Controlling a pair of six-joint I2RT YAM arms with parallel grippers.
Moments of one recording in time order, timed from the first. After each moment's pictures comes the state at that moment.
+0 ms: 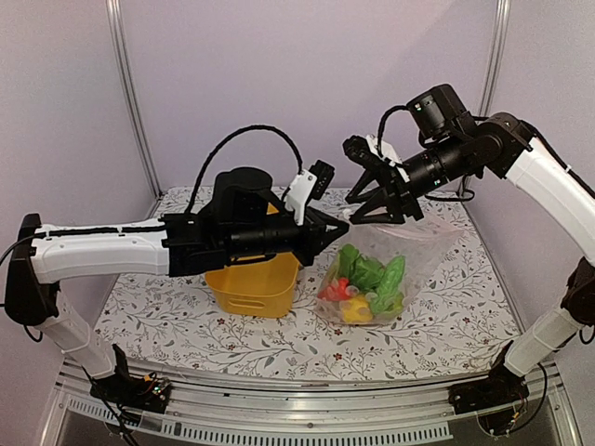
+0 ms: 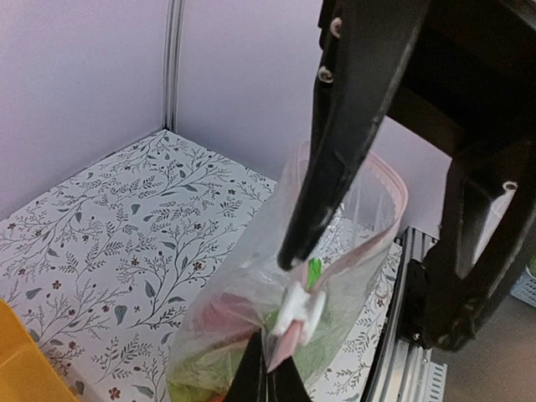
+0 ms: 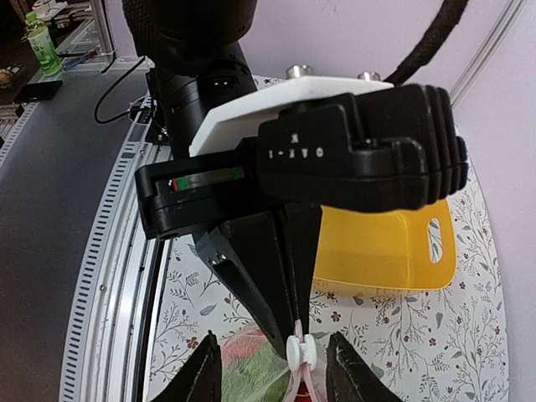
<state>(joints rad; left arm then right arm) -1.11 1.55 1.24 0.08 0.02 -0.21 0.76 1.52 1.81 -1.05 -0.62 -0.68</state>
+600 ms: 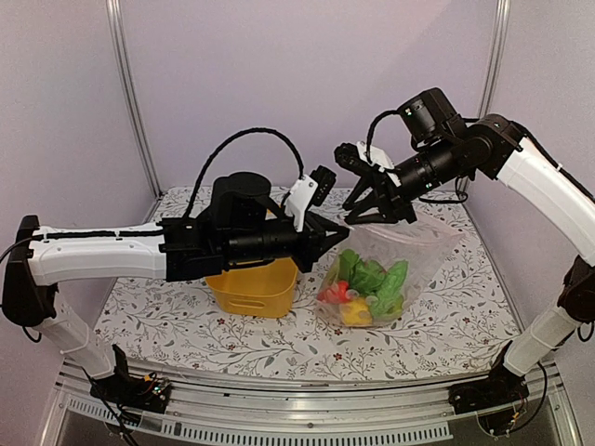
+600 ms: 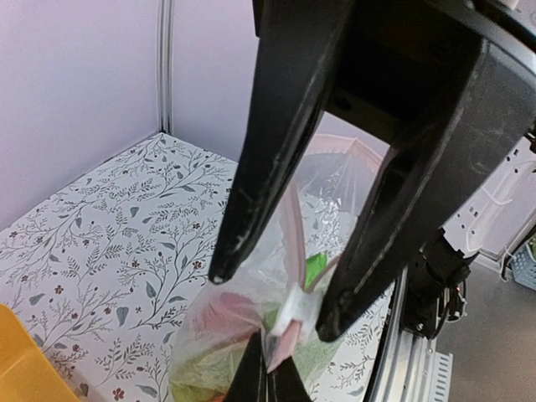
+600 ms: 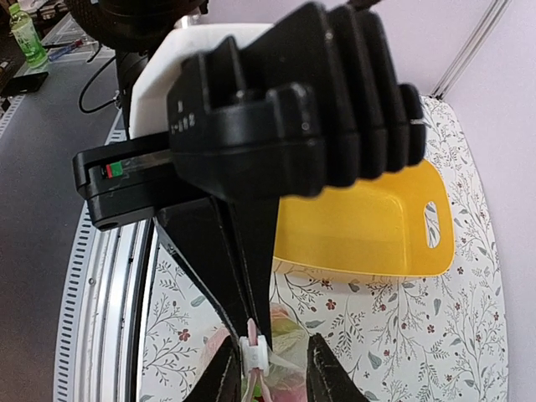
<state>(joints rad) -1.13 1.53 1.21 0.09 0.01 -0.16 0.79 1.55 1.81 -1.05 -0.55 -0.68</state>
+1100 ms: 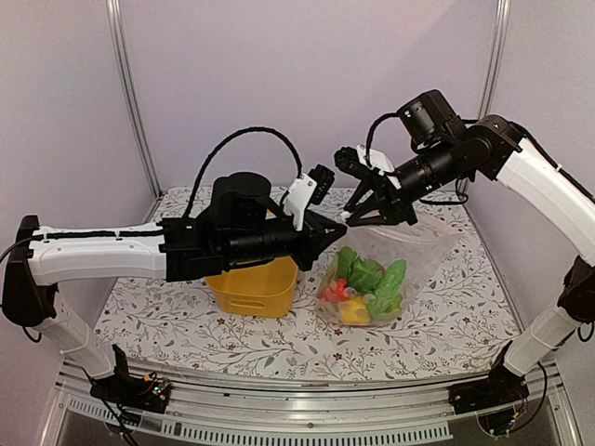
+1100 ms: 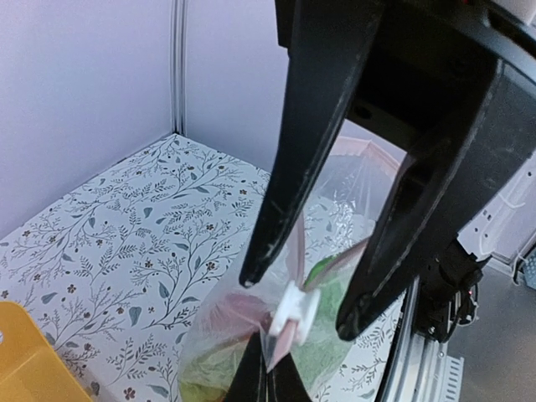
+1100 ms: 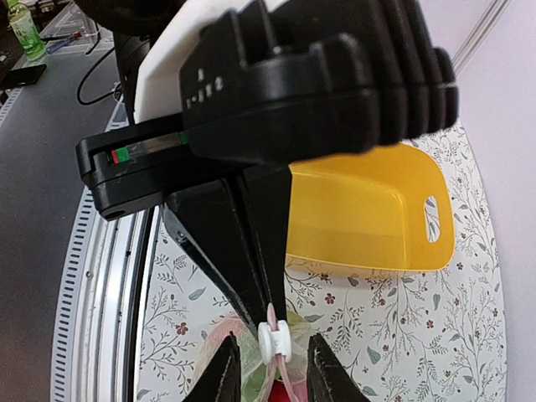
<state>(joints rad) -1.13 1.53 1.21 0.09 -0.03 -0.15 0.79 1.55 1.81 -1.06 -0.54 -0.69</state>
